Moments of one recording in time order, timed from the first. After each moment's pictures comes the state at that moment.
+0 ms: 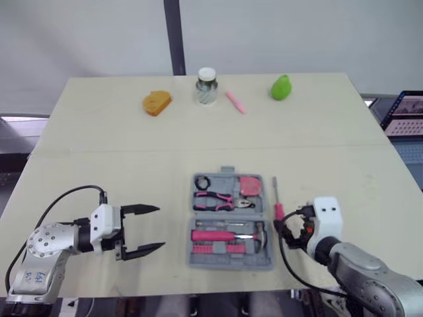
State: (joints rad) left arm 0.09 0.72 0.18 -0.14 -0.43 -0.05 -1.19; right arm 0.06 -0.28 -0.23 -0.81 0.50 1.32 0.02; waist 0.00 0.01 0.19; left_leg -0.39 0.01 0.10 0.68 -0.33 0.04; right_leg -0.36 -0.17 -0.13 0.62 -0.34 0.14
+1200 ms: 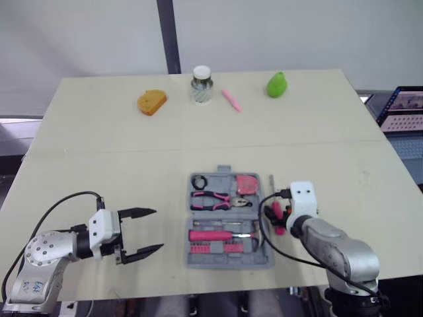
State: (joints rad) left arm 0.16 0.72 0.18 -0.15 -0.42 -0.08 -1.12; right arm -0.13 -0.22 -0.08 -0.54 0.27 1.24 0.01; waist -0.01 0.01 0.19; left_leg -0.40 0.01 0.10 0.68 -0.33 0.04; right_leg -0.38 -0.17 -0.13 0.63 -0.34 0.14
